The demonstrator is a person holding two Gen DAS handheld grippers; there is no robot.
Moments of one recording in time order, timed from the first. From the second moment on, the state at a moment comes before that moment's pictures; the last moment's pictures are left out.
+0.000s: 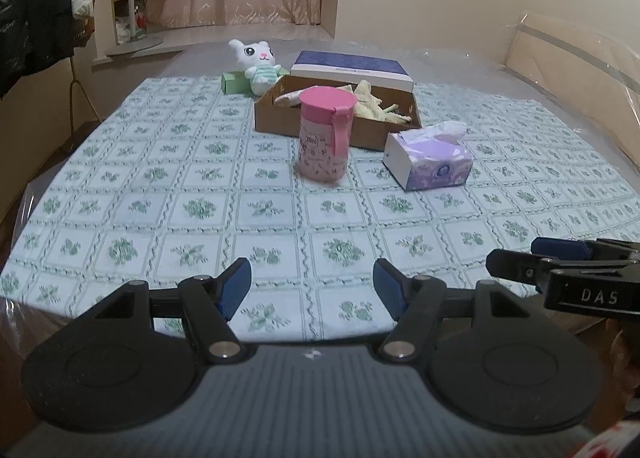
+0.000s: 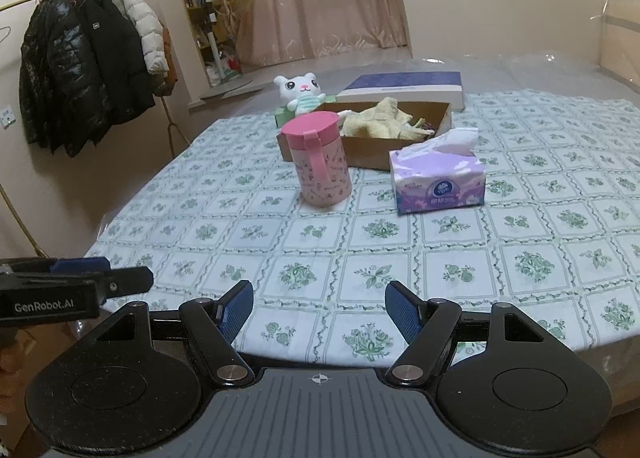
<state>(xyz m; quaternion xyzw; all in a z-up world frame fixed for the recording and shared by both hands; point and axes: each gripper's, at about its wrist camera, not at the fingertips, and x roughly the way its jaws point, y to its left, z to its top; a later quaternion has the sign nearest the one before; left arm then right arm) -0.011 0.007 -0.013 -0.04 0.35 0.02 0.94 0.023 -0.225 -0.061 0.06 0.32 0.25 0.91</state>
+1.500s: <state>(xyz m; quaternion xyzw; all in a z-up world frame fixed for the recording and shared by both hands) -0.010 -0.022 -0.025 -0.02 0.36 0.00 0.93 0.022 -0.228 -0.074 0.07 0.34 0.25 0.90</state>
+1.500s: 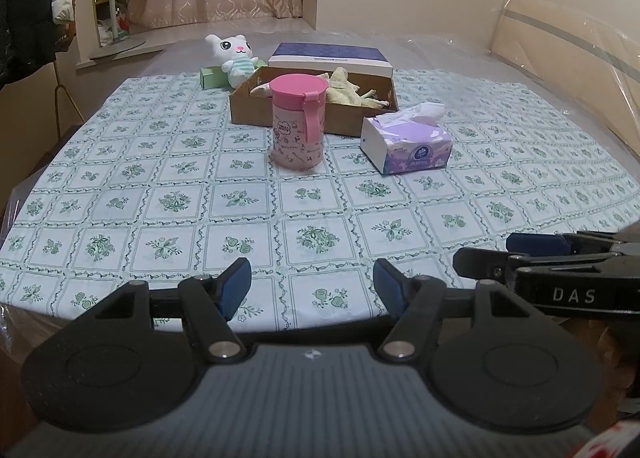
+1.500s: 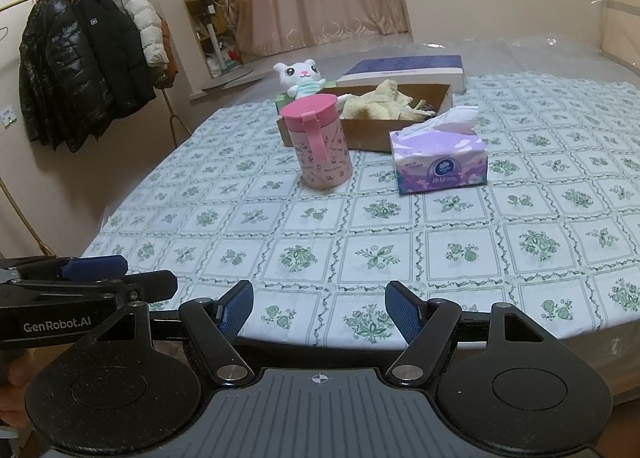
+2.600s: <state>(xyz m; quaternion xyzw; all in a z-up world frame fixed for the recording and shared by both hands) -0.011 -0.021 -0.022 -0.02 0.35 0.00 0.94 0.022 -0.226 -0.072 0.07 0.34 0.25 0.90</state>
